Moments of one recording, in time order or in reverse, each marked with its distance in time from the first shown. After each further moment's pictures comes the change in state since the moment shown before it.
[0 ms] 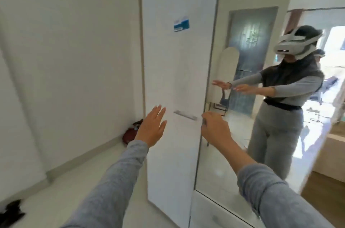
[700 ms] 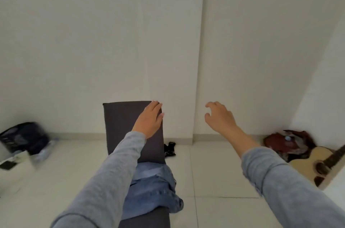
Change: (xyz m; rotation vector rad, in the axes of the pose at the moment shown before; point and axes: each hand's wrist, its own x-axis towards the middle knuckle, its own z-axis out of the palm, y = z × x) left_hand -0.245 -0.384 -0.276 0.473 0.181 -0.864; right_hand 0.066 -0.521 0.242 0.390 -0.440 -0.764
